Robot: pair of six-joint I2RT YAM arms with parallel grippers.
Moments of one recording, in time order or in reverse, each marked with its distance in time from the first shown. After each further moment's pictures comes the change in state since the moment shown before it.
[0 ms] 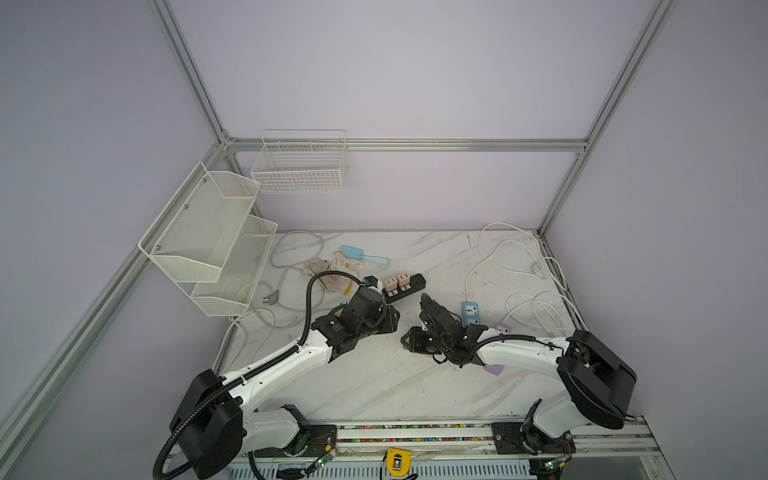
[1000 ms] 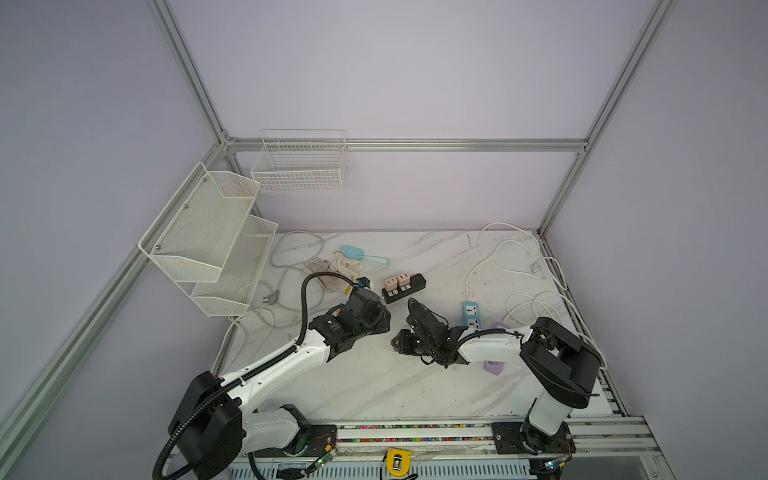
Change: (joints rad) left arm 0.022 0.005 -0.001 -0.054 -0.063 -0.001; right arm 0.029 0.161 0.039 0.116 0.014 0.013
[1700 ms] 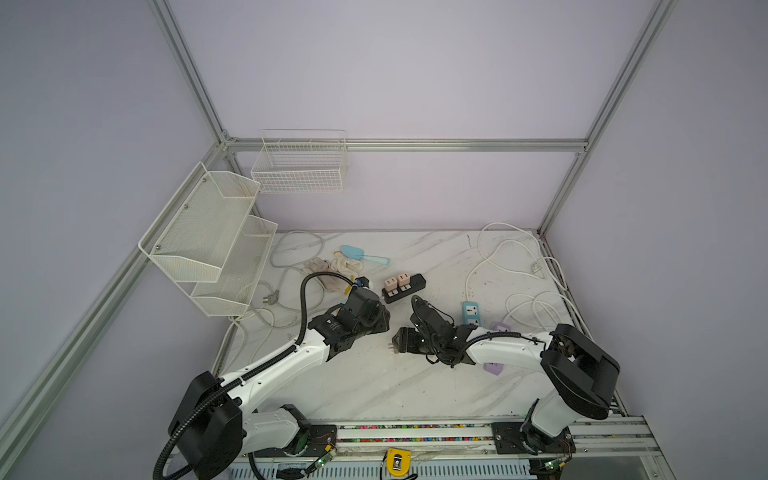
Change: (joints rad) left arm 0.011 0.000 0.000 0.000 0.003 0.002; right arm -0.002 -0.127 0.011 -0.141 0.060 -0.029
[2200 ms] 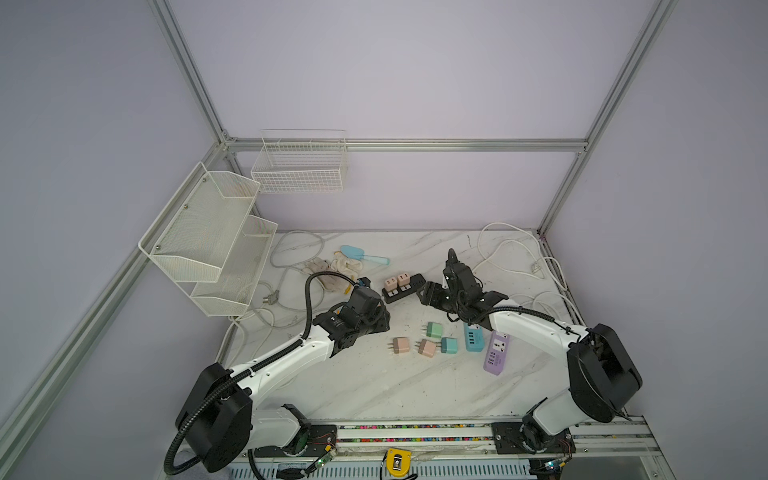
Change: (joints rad) left arm 0.016 0.065 0.005 0.018 0.018 0.018; right arm -0.350 -0.022 0.193 -0.101 -0.055 -0.147
